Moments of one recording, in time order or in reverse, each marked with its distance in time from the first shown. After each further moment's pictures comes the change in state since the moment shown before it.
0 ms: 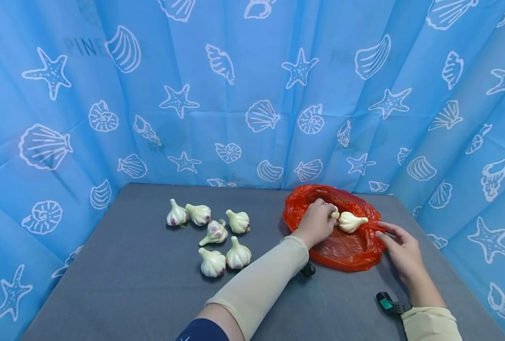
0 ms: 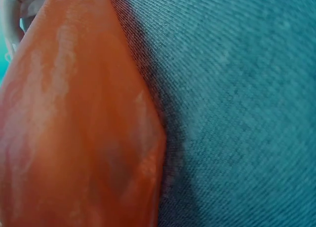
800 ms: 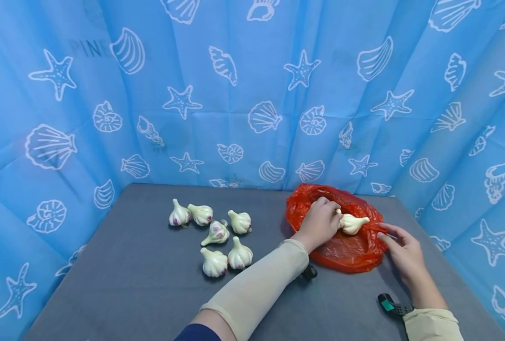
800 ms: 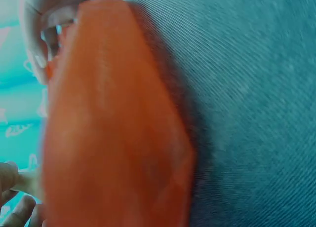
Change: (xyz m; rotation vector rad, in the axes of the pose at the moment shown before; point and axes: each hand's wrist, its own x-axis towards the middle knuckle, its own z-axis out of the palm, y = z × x) left_hand -0.009 0.008 -0.011 0.049 0.113 0.114; right_hand 0.002 0.001 0.000 -0.011 -0.009 0.002
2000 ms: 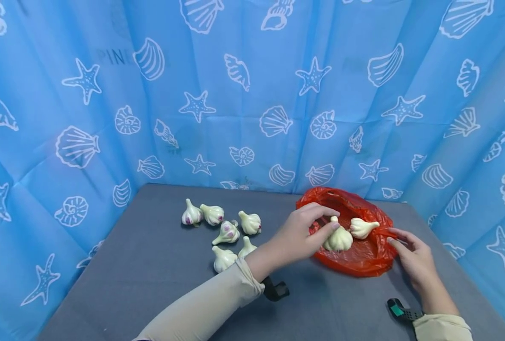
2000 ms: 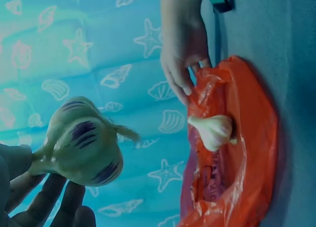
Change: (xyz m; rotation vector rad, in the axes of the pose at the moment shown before) left_hand -0.086 0.020 -0.136 -0.285 0.071 0.302; right_hand 0.001 0.001 0.000 -0.005 -0.016 -0.020
